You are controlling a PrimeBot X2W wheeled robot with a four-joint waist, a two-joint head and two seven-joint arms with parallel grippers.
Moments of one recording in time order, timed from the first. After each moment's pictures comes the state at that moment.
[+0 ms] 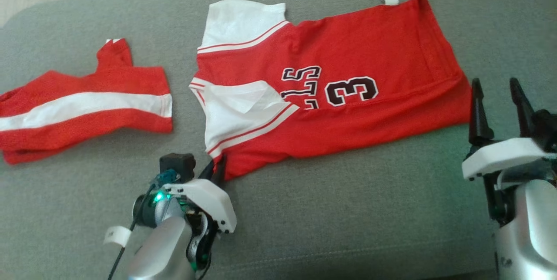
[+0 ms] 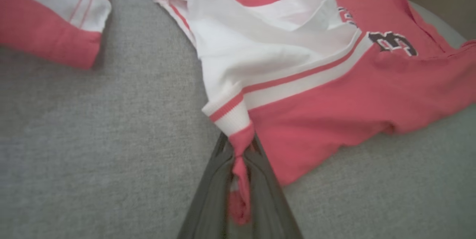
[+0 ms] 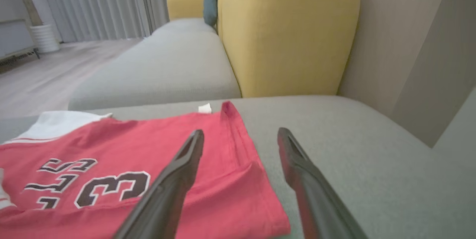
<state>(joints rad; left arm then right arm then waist) -0.36 0.04 -0.48 0.73 -0.47 0.04 -0.14 -0.26 -0.10 -0.12 0.29 0.05 0.12 -0.12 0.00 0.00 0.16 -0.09</state>
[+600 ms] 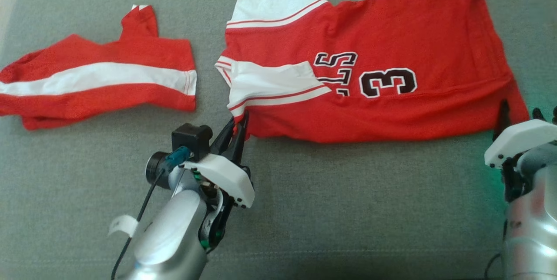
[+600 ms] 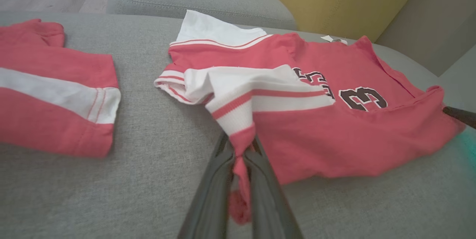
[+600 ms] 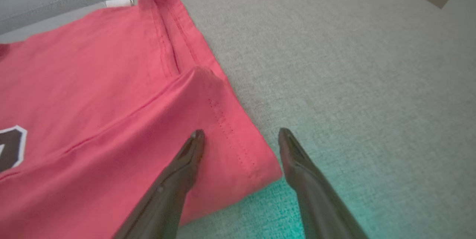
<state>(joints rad) -0.39 0.05 -0.55 0.51 -0.42 0.05 -0.21 -0.52 -0.05 -0.53 0.71 -0.14 0.12 0.11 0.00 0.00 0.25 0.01</state>
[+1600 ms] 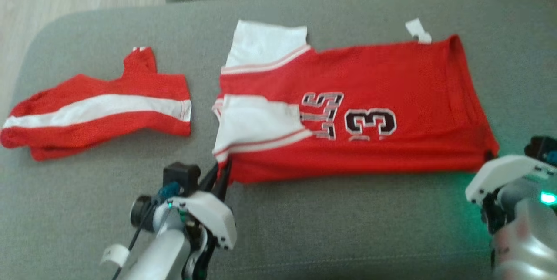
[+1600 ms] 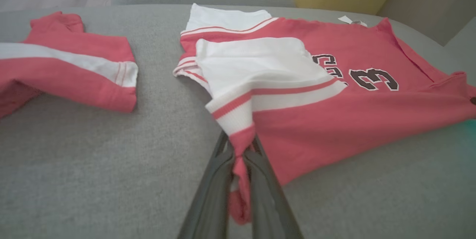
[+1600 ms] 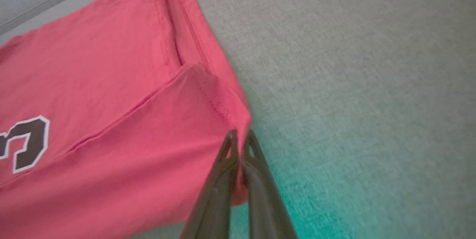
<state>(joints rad) -0.28 0.13 -0.57 0.49 -0.43 0.09 -0.15 -0.49 -0.05 -0.54 0.89 -0.11 0.12 0.13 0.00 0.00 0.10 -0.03</state>
